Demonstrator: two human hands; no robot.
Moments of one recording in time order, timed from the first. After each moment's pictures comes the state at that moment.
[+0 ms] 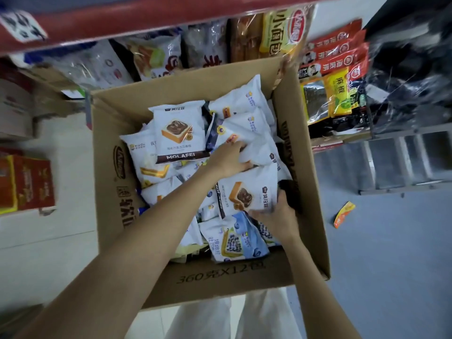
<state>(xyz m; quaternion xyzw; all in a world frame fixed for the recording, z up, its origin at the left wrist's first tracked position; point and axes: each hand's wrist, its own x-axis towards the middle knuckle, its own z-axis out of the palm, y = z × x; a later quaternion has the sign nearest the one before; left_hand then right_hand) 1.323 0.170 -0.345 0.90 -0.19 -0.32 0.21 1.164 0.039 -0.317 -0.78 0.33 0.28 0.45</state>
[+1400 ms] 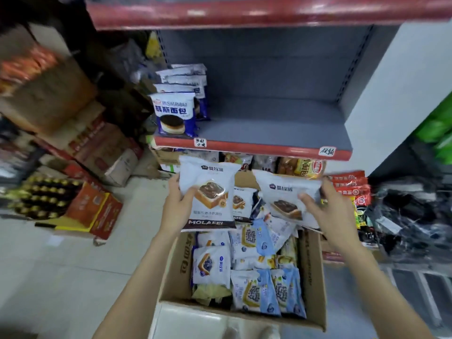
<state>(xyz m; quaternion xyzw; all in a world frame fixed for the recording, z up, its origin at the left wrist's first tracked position) 1.195 0.329 -0.055 0.81 0.18 0.11 0.55 1.213 0.024 -0.036 -0.92 -0.06 -0.10 0.37</state>
